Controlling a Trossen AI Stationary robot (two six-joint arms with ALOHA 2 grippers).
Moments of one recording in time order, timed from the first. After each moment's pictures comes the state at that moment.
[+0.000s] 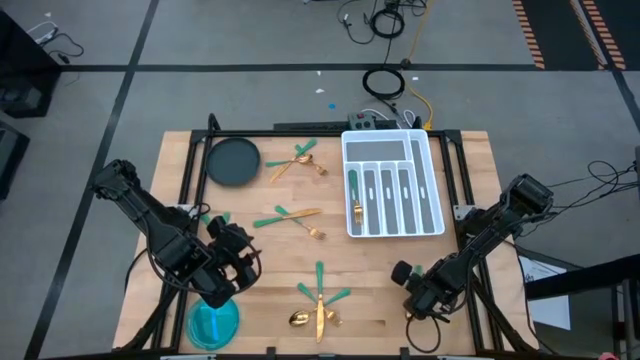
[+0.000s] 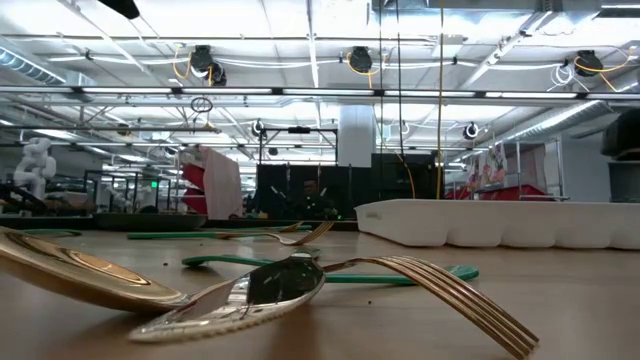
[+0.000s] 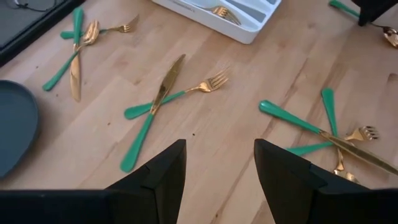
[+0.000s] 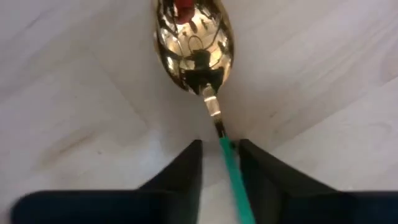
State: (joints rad) left arm -0.74 1.41 1.30 -1.23 -0.70 -1.25; right arm 0.78 1.64 0.82 -0.62 -0.01 -0.17
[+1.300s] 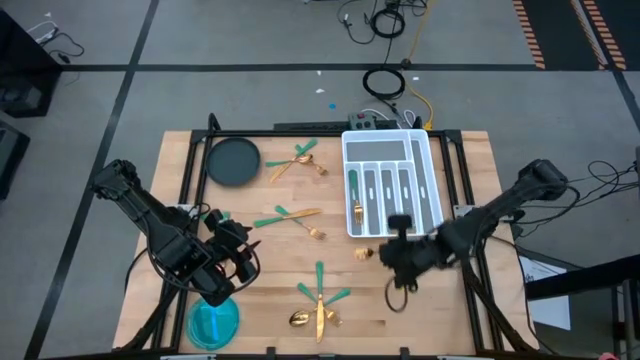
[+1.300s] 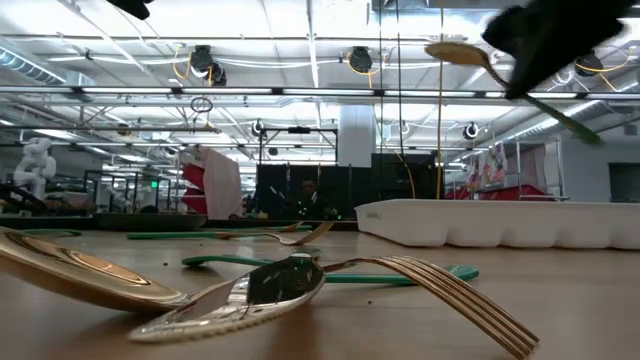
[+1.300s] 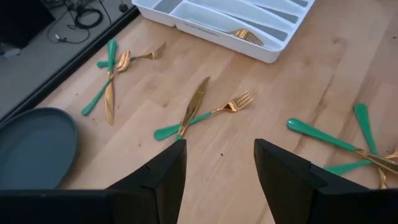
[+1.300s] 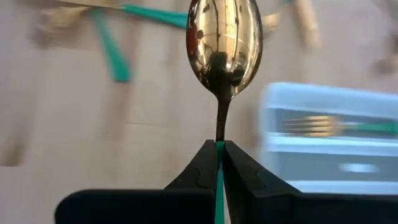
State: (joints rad) left arm -0.74 1.41 1.30 -1.31 -0.81 -1.24; right arm 0.52 1.37 1.05 -0.80 0.42 0.33
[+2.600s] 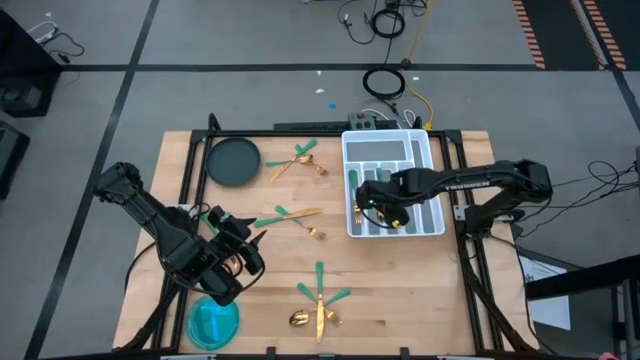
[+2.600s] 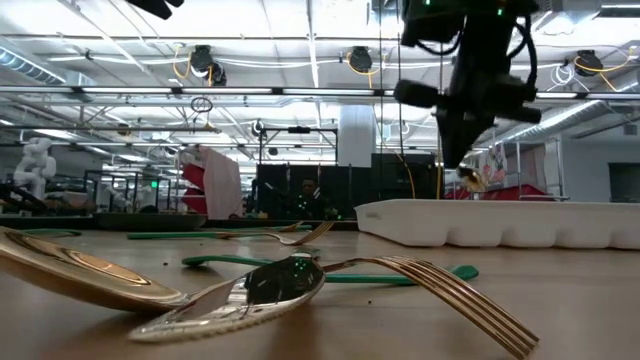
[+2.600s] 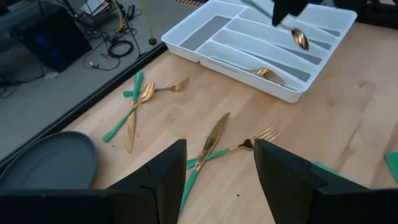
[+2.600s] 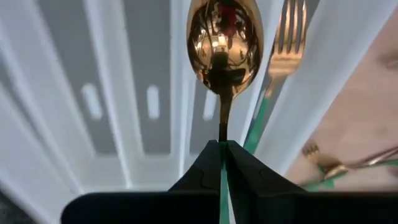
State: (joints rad) left arm -0.71 1.45 1.30 -1.32 -0.98 -1.32; right arm -0.07 1.50 1.07 -0.90 0.34 -1.77
